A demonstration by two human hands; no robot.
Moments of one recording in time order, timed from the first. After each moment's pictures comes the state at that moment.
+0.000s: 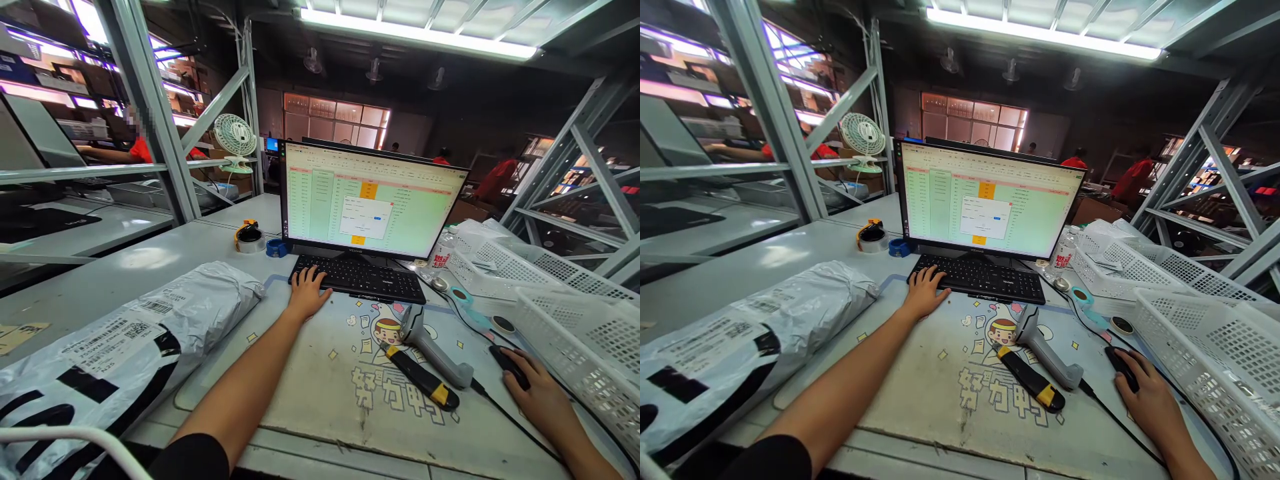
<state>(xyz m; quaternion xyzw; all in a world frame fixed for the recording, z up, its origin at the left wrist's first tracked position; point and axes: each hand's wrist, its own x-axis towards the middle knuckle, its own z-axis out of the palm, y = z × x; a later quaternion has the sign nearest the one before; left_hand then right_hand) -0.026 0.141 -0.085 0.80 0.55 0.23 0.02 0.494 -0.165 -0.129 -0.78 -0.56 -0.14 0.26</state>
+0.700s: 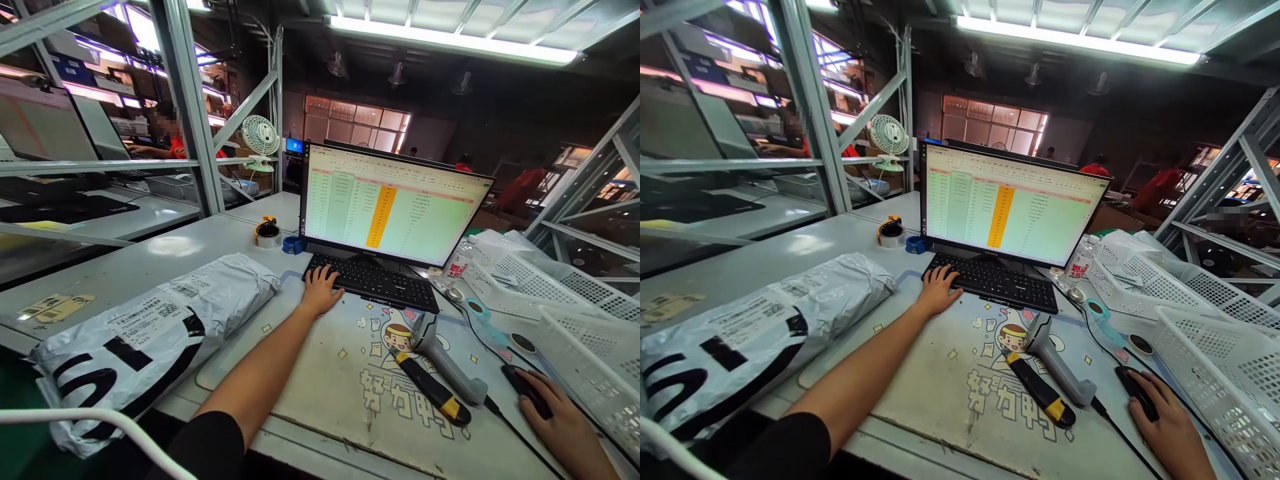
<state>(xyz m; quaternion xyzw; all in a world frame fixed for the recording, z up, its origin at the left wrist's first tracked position) -0.026 0.136 -0.080 0.80 0.55 0.23 0.03 0.541 -0.160 -0.144 -0.75 -0.61 -0.11 0.25</state>
